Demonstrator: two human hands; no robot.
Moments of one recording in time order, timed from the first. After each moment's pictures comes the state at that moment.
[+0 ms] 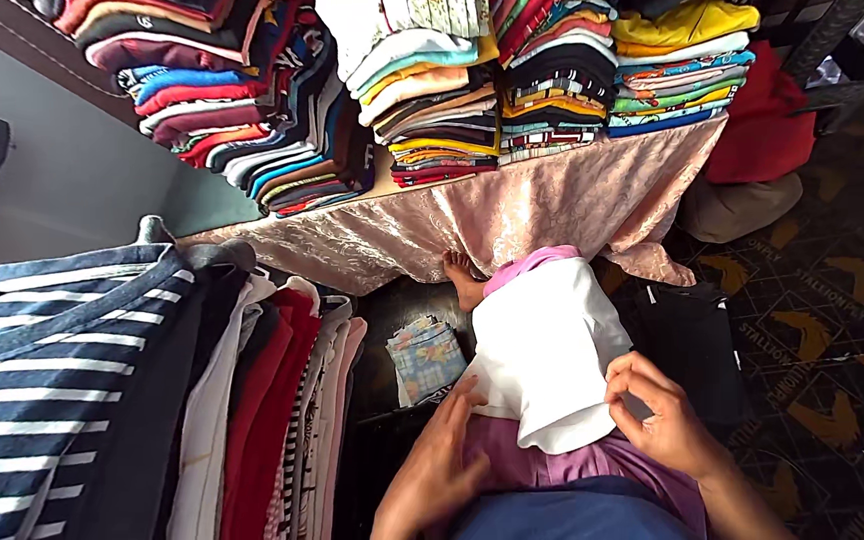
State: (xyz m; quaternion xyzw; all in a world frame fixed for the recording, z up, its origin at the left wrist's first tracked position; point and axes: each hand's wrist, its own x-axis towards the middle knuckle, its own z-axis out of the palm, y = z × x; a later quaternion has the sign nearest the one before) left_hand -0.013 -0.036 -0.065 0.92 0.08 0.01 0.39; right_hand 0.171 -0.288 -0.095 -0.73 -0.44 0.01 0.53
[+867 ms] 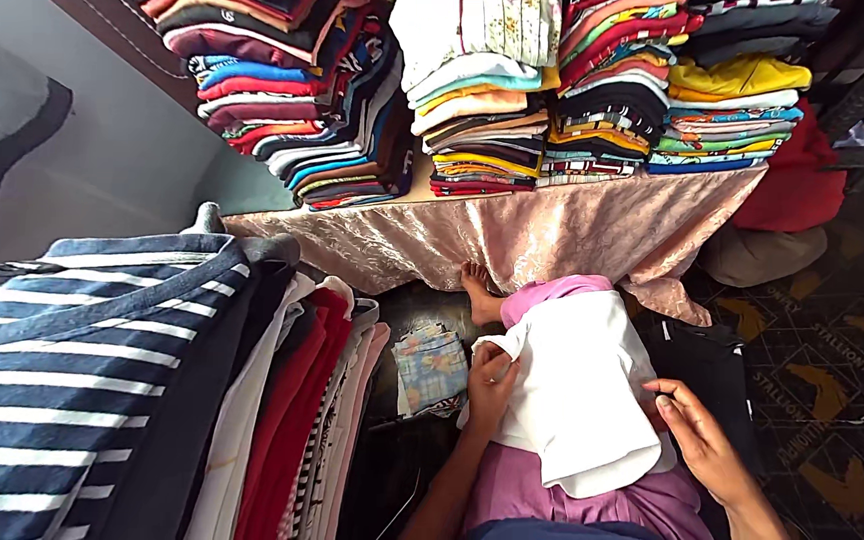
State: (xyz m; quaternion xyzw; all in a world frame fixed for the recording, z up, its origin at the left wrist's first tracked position) left_hand 0.088 -0.026 -0.190 0.75 0.15 0.39 0.51; right_hand 0.188 -0.296 -0.111 -0.74 -0.22 0.20 0.60
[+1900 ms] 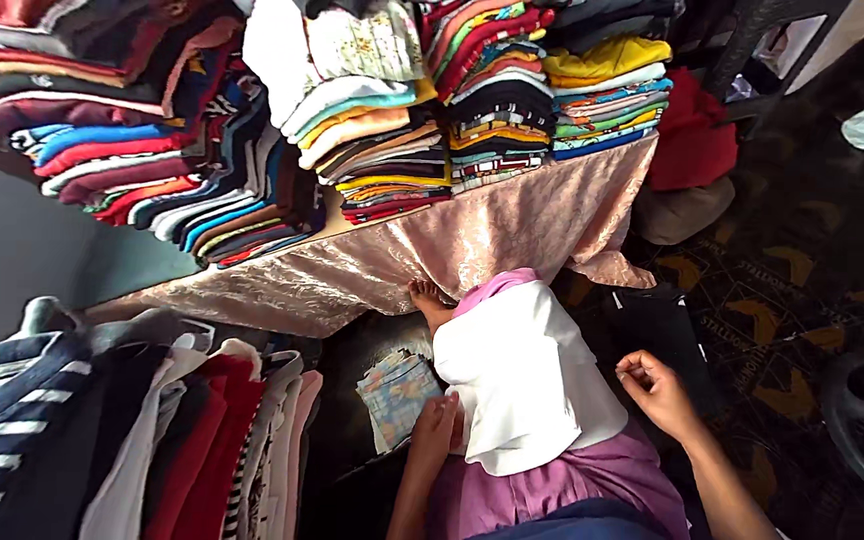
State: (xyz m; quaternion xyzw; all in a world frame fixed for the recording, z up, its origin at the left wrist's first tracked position) left_hand 0.044 -0.024 -0.152 0.78 0.35 0.00 0.52; right_hand 0.208 -0.340 -0.153 -0.84 -0.15 0.10 0.51
